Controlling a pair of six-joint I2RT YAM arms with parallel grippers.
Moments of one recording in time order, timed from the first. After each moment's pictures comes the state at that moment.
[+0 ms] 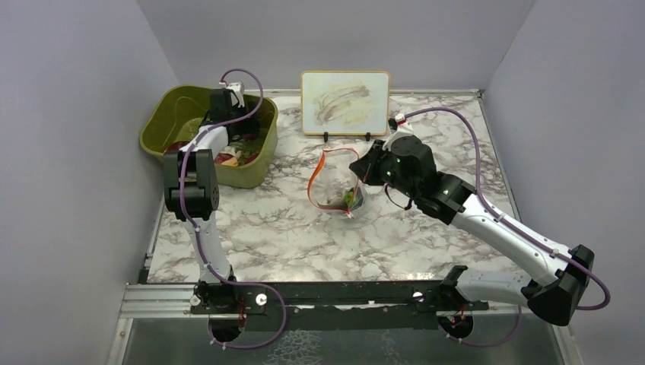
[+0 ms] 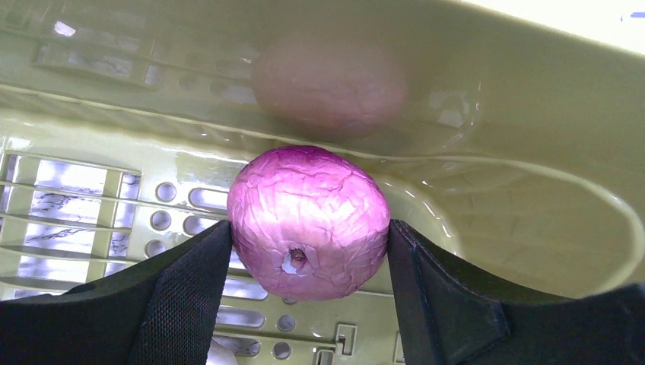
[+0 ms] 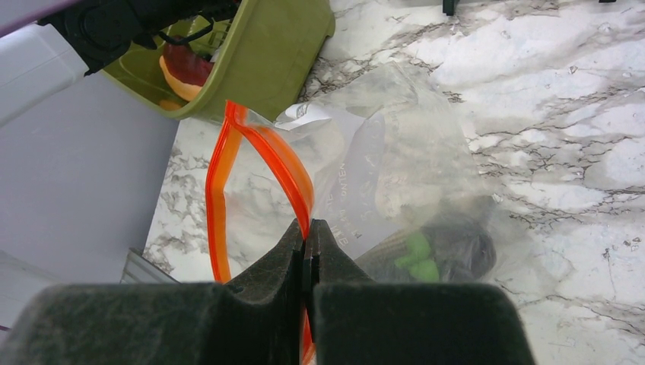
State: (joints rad) left arm 0.04 2.04 1.49 -0.09 0.19 -0.08; right arm 0.81 1.15 1.09 -0.33 0.19 0.69
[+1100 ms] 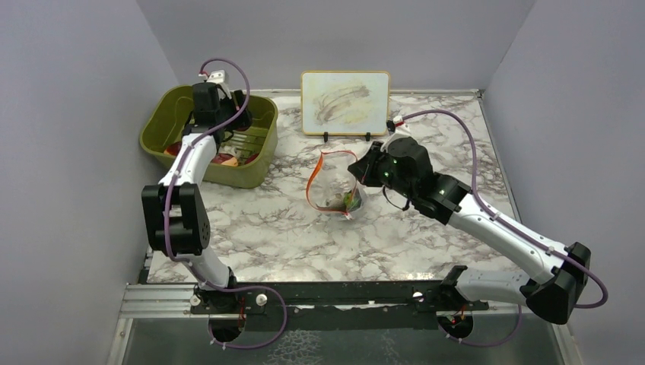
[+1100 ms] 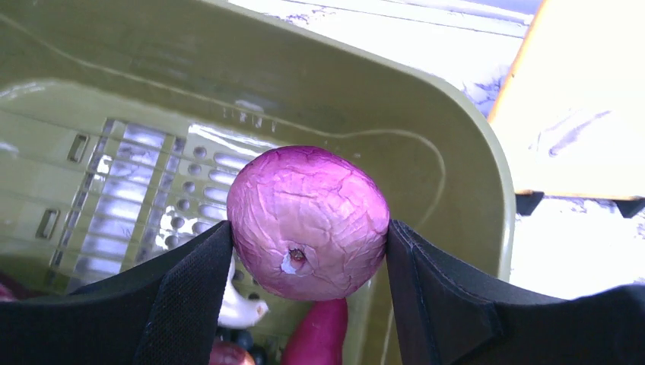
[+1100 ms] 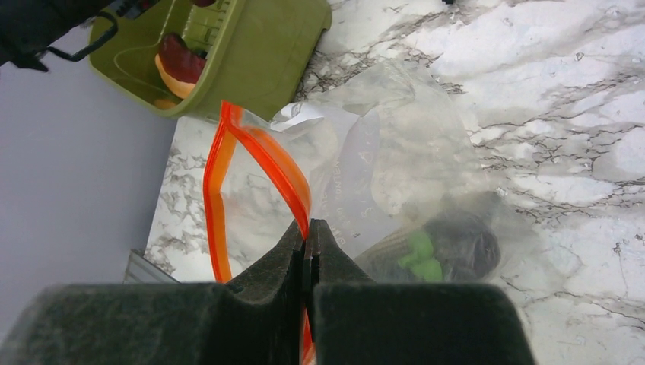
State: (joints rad) left arm 0.04 1.72 1.37 -0.16 0.15 -0.19; right arm 0.81 1.15 1.07 -0.31 0.19 0.71
